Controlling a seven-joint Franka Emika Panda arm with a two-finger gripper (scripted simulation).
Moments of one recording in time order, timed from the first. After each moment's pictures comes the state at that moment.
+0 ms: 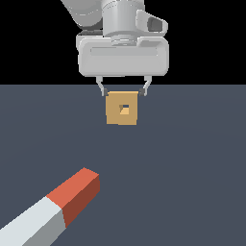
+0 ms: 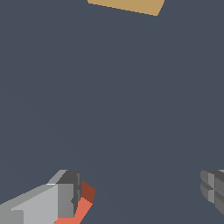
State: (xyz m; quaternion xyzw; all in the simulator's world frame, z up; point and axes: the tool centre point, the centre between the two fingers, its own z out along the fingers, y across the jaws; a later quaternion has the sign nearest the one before) arm 0.003 0.012 0.176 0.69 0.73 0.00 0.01
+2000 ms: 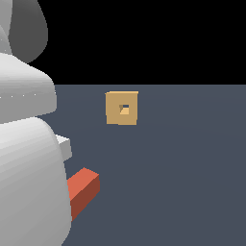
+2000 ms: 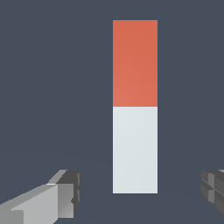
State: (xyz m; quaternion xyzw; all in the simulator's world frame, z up) arm -0.125 -0.214 0.069 0.87 0.50 0.00 0.00
